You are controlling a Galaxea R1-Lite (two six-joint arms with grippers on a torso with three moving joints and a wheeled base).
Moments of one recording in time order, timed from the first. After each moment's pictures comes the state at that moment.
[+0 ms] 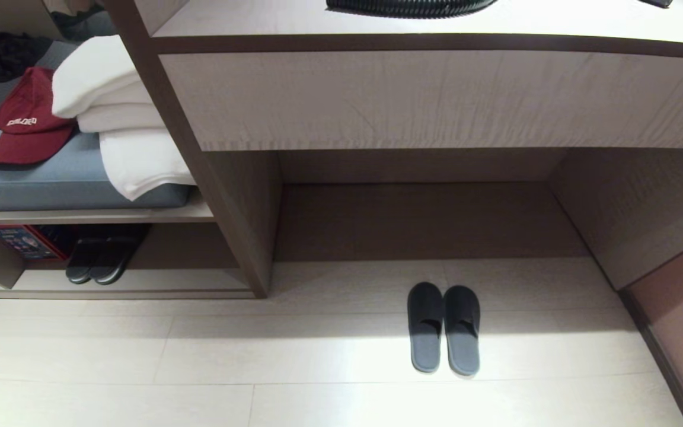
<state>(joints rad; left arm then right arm) 0.00 0.00 0.00 0.00 0.00 -0.01 0.02 0.00 0.00 0.00 0.01 -0.03</state>
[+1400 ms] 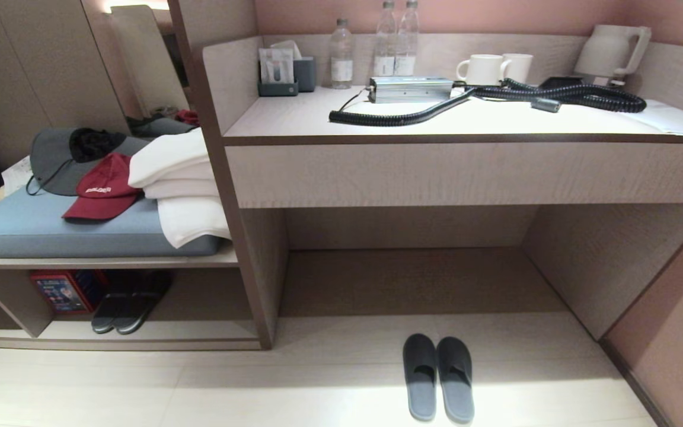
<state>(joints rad) 0.00 0.00 0.00 0.00 0.00 -0.01 0.02 0.00 0.00 0.00 0.01 -0.03</state>
